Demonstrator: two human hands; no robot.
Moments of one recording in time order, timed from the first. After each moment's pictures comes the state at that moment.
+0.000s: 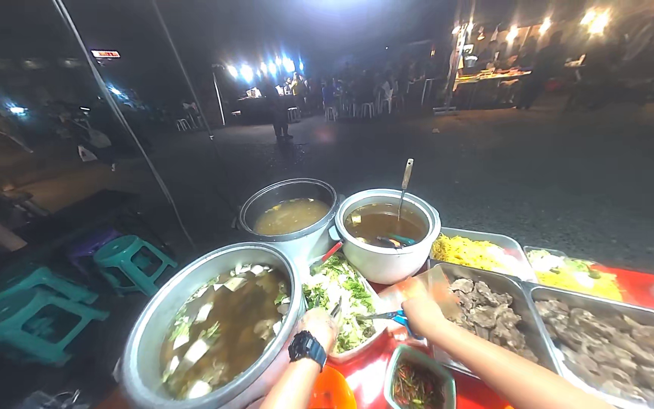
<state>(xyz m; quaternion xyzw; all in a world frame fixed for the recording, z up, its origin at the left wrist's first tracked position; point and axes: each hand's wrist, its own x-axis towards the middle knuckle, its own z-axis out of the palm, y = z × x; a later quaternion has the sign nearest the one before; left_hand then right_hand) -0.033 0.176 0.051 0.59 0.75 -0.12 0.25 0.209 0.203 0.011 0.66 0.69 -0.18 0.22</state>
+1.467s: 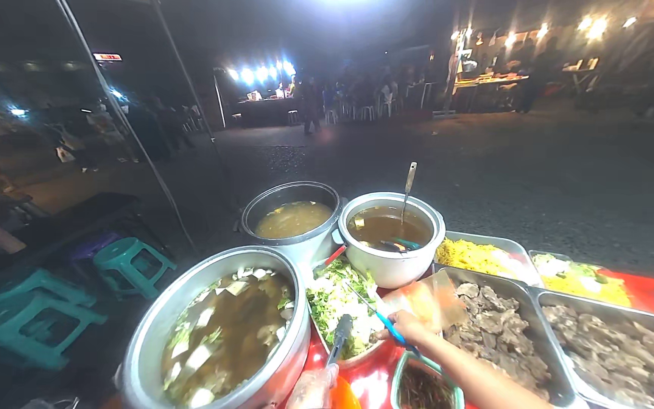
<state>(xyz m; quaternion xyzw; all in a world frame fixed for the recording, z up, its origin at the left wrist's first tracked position) -0.088 0.082 -0.006 0.39 0.67 0.21 0.60 0.200 0.226 -0.068 0.63 0.62 -0.46 -0.03</state>
